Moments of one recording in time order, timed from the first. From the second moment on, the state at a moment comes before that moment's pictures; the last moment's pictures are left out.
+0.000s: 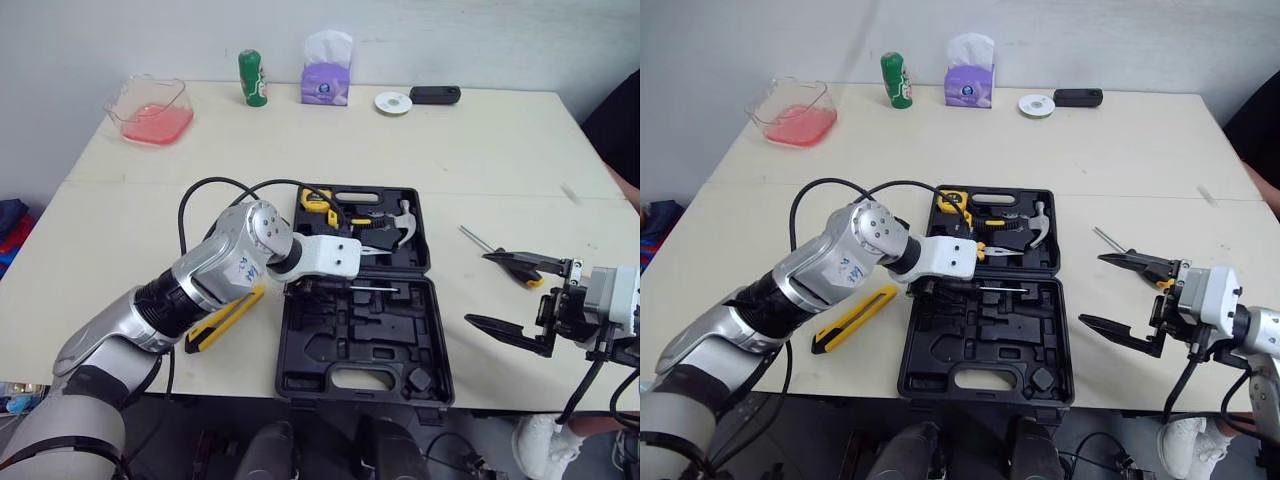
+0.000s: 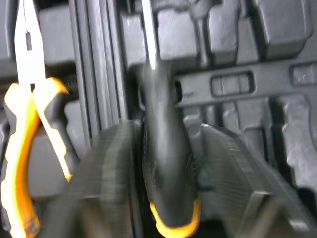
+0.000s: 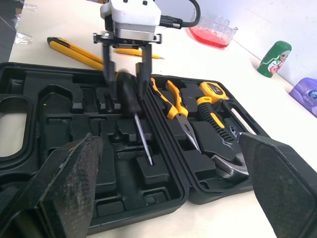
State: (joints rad) left arm -1.01 0.60 -0.71 -0.15 0.11 0.76 -1.11; right arm 0.01 -0.82 -0.40 -0.19 0.59 -0.08 1.29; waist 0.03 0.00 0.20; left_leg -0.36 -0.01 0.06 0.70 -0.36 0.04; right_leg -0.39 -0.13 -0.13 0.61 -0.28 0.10
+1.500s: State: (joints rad) left arm -0.60 0.39 -0.31 0.04 -0.07 0.31 -0.92; right arm 0.05 -0.81 -0.40 -0.08 0.57 -0.15 1.32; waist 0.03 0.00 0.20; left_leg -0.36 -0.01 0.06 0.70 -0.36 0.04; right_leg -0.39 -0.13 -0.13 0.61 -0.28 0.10
